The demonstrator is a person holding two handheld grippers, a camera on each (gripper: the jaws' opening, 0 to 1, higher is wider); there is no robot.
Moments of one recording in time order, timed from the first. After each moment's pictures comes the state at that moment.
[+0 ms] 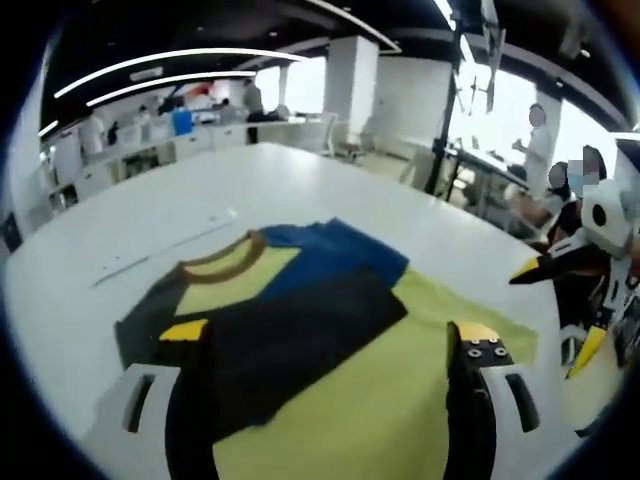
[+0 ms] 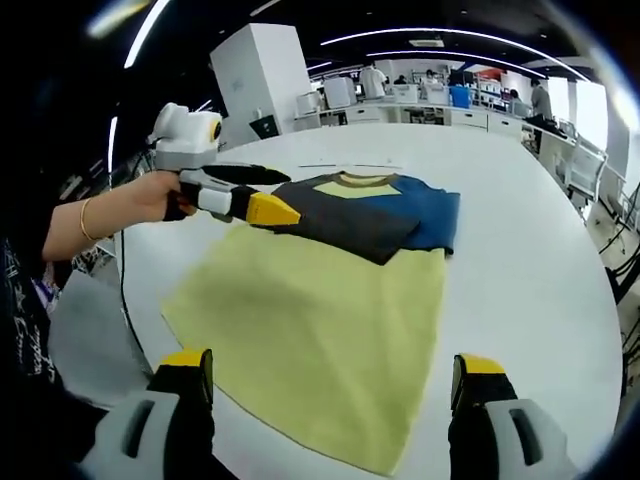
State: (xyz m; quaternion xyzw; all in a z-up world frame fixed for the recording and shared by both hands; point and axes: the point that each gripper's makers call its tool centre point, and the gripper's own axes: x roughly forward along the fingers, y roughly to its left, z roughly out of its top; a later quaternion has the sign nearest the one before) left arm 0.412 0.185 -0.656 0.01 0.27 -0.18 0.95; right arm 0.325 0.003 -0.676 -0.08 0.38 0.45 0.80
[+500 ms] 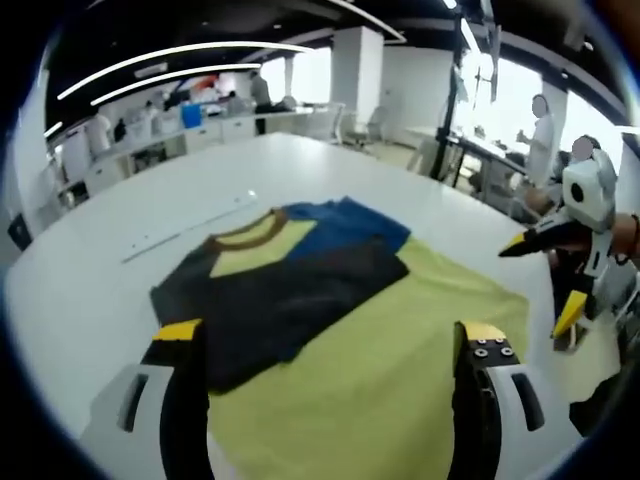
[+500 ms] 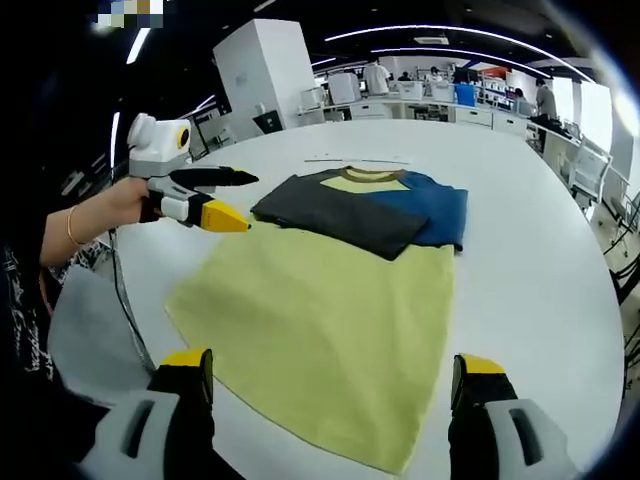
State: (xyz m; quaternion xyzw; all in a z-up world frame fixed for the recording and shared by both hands) left arm 0.359 0.217 -0.653 0.02 0.30 -0.16 0.94; right arm 0.315 0.006 -0.681 -0.09 0.39 0.45 0.80
